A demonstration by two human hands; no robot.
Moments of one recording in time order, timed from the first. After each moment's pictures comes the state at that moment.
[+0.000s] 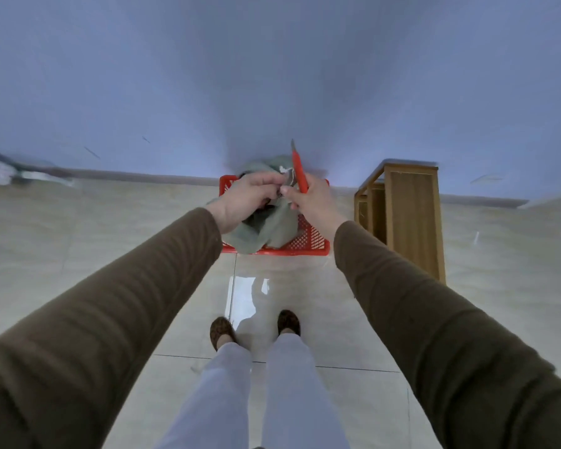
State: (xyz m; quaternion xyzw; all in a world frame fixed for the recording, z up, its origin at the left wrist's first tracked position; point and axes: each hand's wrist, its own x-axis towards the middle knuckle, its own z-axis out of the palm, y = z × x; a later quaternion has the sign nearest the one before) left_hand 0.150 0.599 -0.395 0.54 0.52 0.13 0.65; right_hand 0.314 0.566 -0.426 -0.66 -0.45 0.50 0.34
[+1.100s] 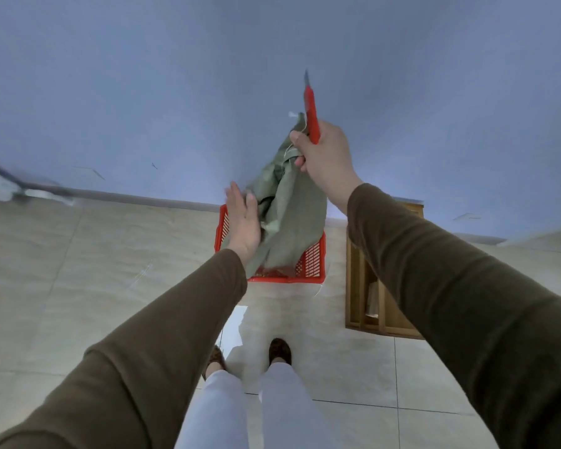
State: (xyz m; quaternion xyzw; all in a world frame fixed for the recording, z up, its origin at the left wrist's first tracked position) left_hand 0.148 0.590 -0.421 0.47 0.61 0.30 0.57; right_hand 0.306 0.633 -0.286 -0.67 -0.52 0.38 0.38
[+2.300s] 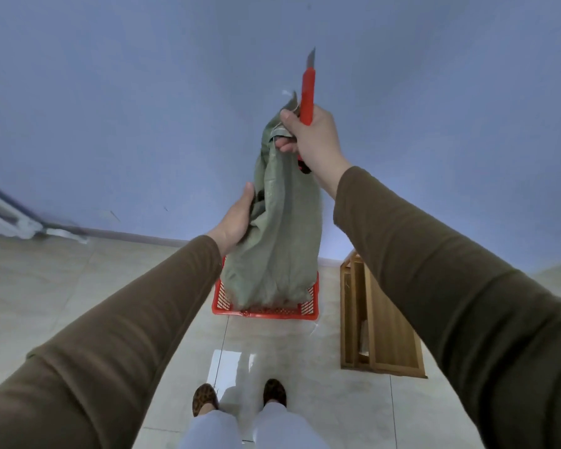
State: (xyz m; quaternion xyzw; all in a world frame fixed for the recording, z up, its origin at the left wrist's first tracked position) left_hand 0.143 0.622 -0.283 0.49 0.54 0.32 0.61; right_hand 0.303 0.660 -0.158 -0.58 -0.50 0.43 0.48
